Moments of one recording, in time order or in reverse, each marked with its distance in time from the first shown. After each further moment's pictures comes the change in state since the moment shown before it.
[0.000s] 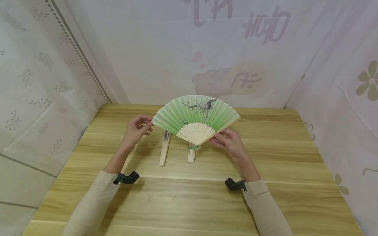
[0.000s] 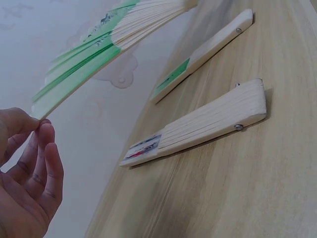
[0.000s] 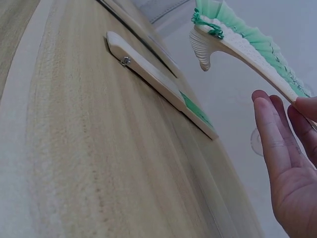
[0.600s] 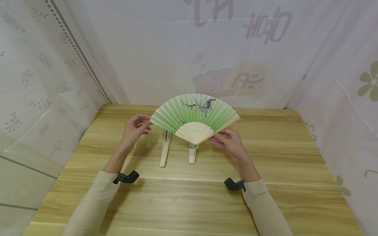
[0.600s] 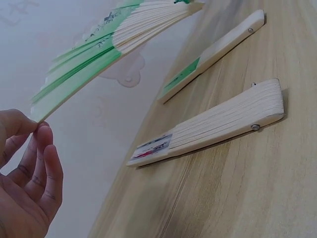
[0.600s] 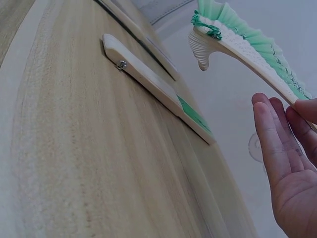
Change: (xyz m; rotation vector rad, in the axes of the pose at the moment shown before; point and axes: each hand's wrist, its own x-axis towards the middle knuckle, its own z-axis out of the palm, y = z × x) left_hand 0.004 -0.004 -0.006 0.004 0.055 -0.028; right_hand 0.005 0.000 0.002 -0.074 0.027 -0.009
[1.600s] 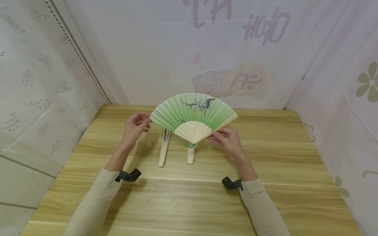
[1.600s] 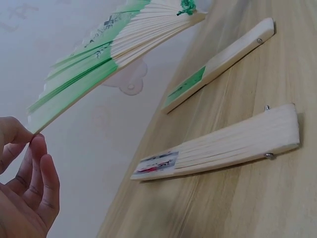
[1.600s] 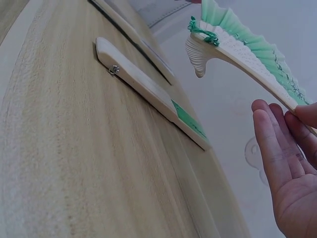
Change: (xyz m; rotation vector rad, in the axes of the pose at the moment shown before) left_hand 0.000 0.028 0.015 -0.009 0.050 -0.025; right_hand 0.004 -0.005 0.004 -0.113 0.054 -0.035
